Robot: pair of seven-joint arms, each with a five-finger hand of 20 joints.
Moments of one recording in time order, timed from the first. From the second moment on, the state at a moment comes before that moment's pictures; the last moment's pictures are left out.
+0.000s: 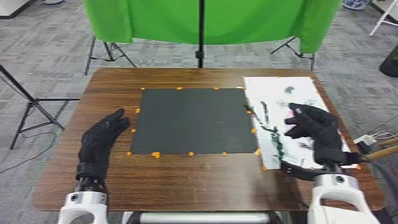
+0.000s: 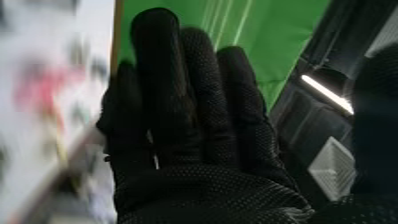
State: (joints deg) left arm 127.8 -75.4 -90.8 -124.9 67.6 11.3 13.1; right arm -123.4 -73.8 91.8 -129.5 -99.2 20.6 6.9
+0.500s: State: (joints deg) left arm 127.4 -75.0 -90.8 -125.0 67.9 11.0 11.7; right arm -121.3 -59.9 91.6 -126.4 -137.7 -3.0 22.2
